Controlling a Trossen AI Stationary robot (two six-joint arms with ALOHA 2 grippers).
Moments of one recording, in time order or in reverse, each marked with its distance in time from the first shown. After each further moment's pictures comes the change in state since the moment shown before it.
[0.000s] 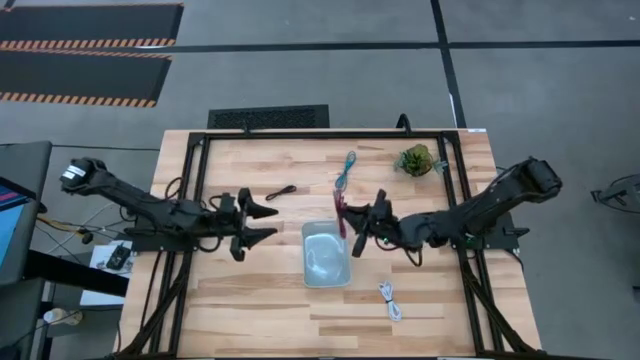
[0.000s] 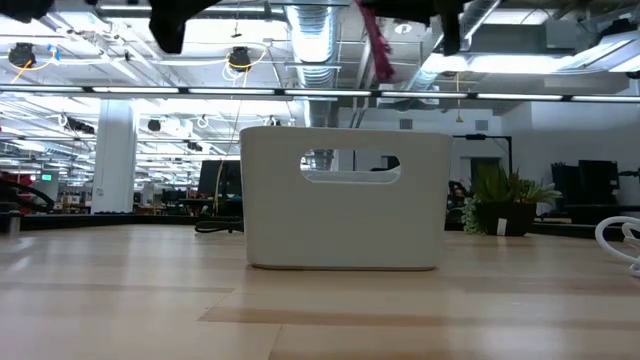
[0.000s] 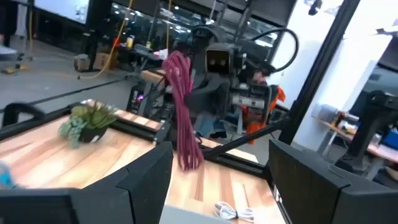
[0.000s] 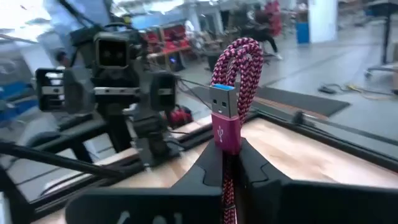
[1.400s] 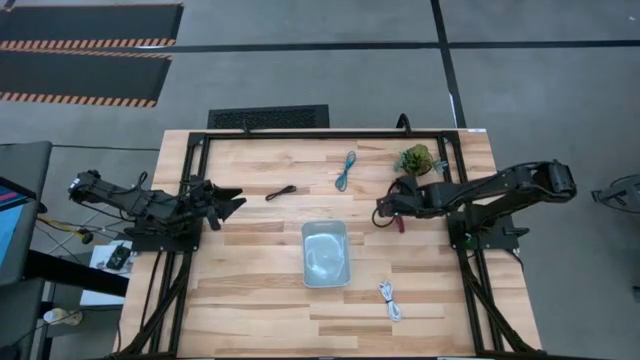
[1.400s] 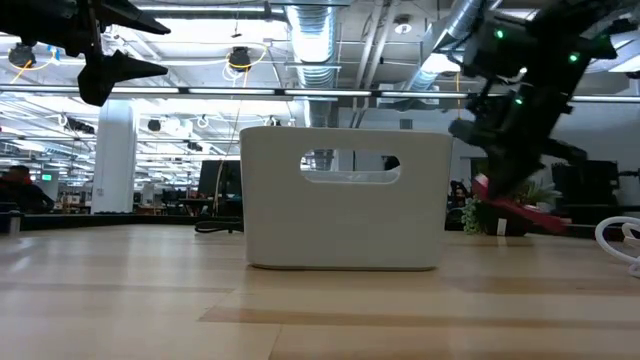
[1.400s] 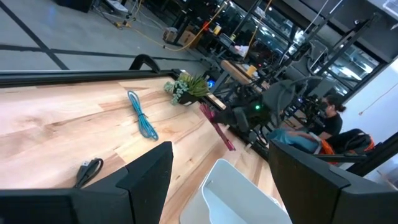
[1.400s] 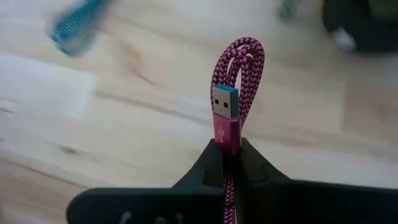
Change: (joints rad) left arm 0.001 -0.623 -0.104 -0.760 -0.310 -0.419; right arm -0.374 -0.160 -0.117 -1.316 -0.269 0.977
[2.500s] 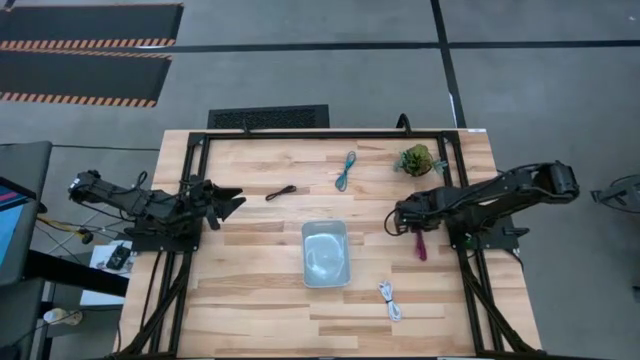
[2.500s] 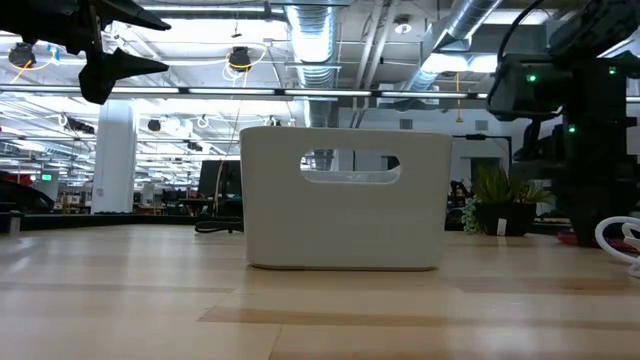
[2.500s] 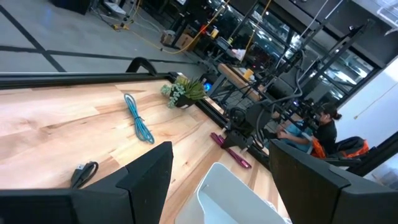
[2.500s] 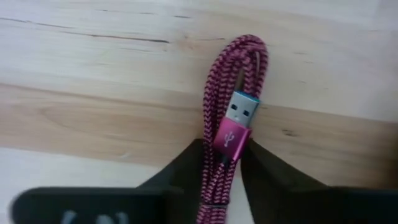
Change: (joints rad) left arm 0.000 0.000 0.000 0.024 0.001 0.003; right arm -0.014 -0.003 -0.161 -0.194 -0.411 0.154
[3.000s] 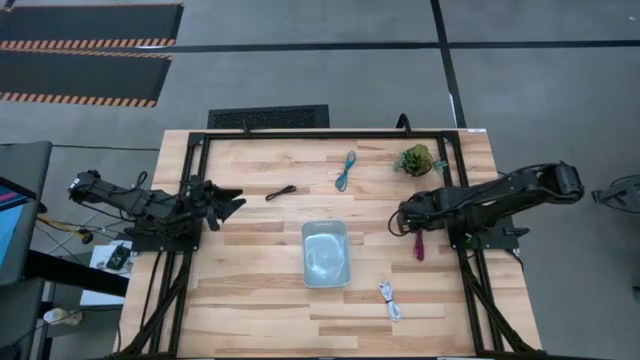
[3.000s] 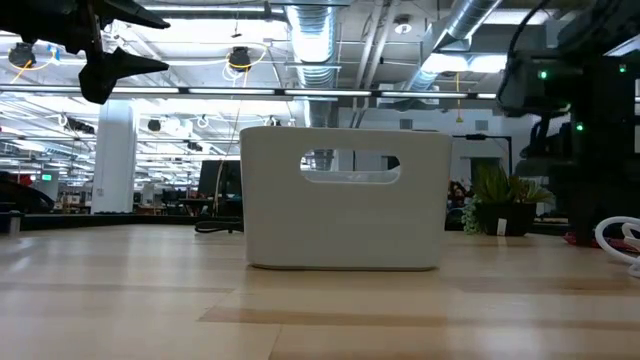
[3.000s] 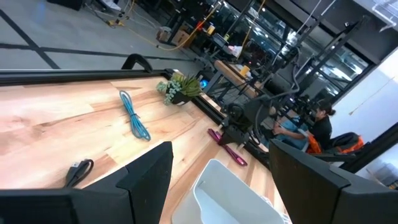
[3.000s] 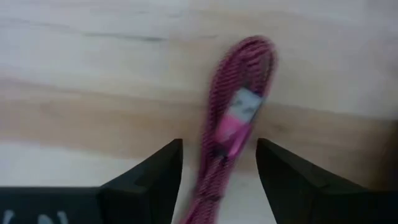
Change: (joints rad) left arm 0.000 0.000 0.000 0.000 0.018 0.000; right arm 0.013 -0.076 -0.003 -0.036 -0.011 0.034
